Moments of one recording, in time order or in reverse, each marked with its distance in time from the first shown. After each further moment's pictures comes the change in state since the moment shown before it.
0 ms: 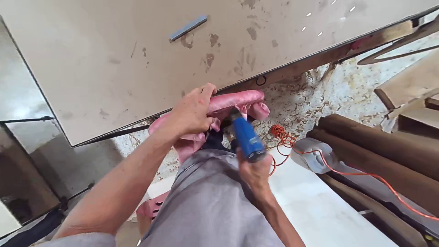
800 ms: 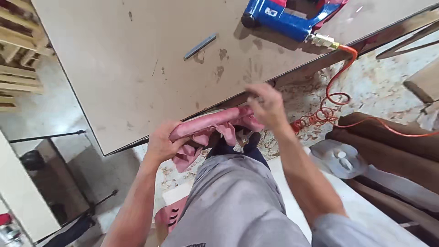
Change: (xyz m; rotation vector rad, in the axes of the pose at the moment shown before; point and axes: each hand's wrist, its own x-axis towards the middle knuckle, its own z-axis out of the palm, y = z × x) left_hand -0.108 -0.128 0.032 -0.131 0.329 -0.019; right_hand 0.174 0.015 0.026 0.015 -0.337 -0.351
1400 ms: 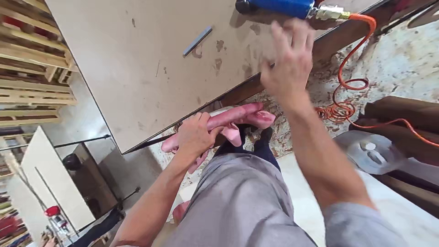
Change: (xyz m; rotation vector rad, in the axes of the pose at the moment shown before) left_hand 0.034 0.112 0.036 0.406 -0.086 -0.103; right_hand 0.036 -0.008 -0.034 -0.433 0.240 0.113
